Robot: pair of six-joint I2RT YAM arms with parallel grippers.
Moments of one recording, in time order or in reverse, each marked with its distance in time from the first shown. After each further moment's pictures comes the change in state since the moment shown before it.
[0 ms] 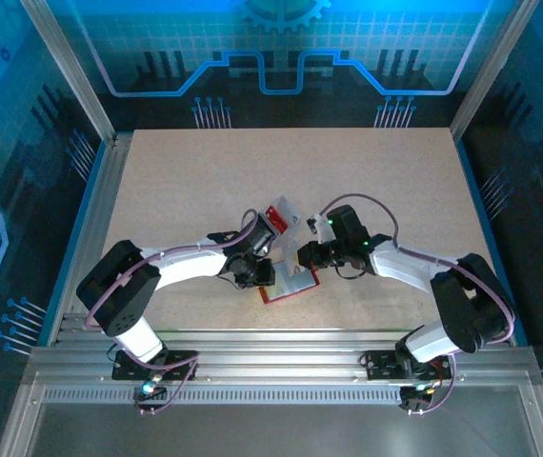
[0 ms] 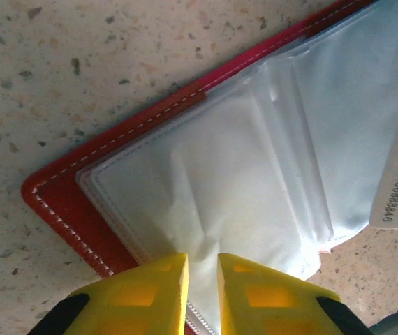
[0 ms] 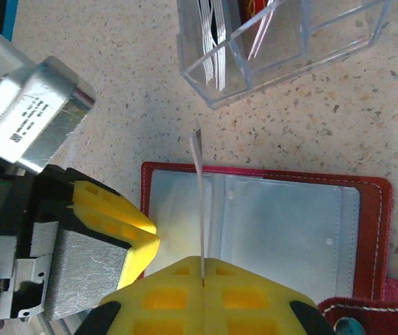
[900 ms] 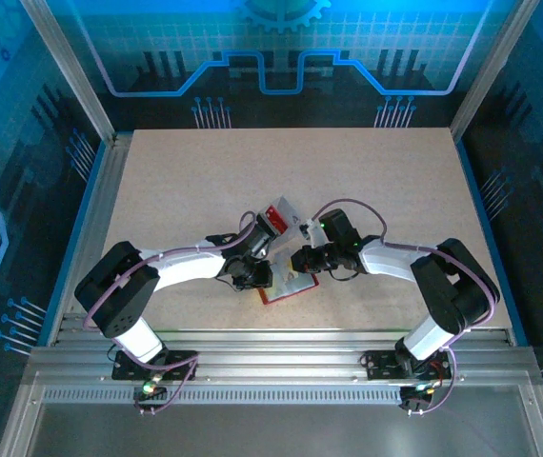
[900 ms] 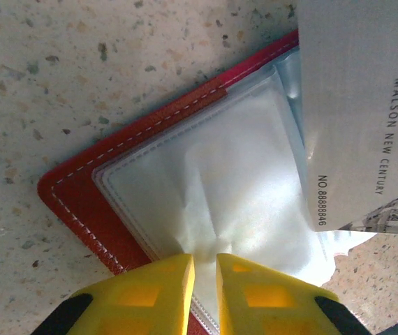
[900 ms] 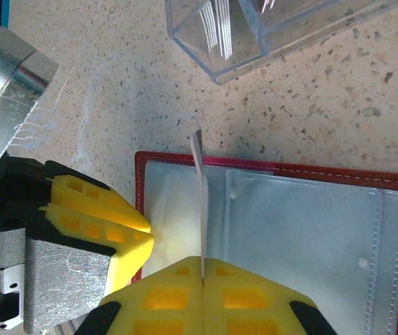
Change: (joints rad) left arm 0.000 -0.013 -0.028 0.008 -0.011 0.000; right arm 0.021 0.114 0.006 0.075 -0.066 0.025
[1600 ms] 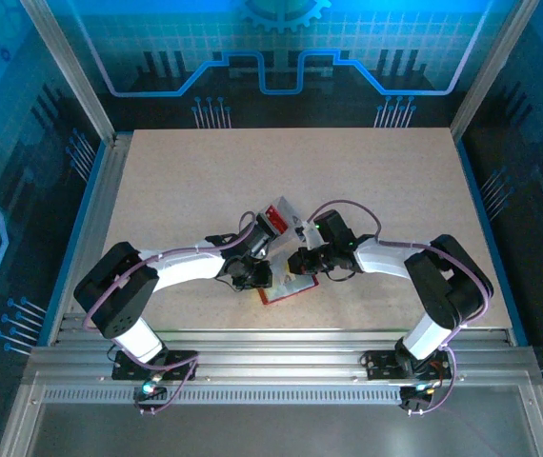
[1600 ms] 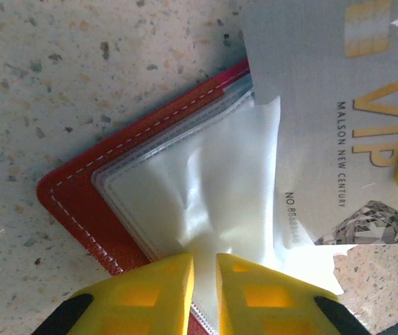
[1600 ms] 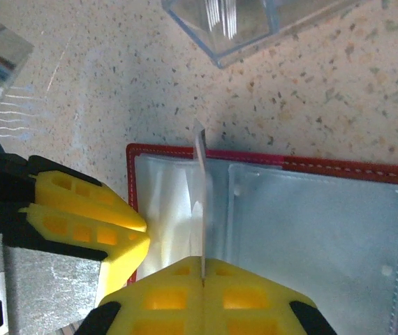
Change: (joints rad) left arm 0.000 -0.003 -0.002 0.000 -0.004 0.000; right arm 0.024 0.041 0.022 -0.024 0.000 0.006
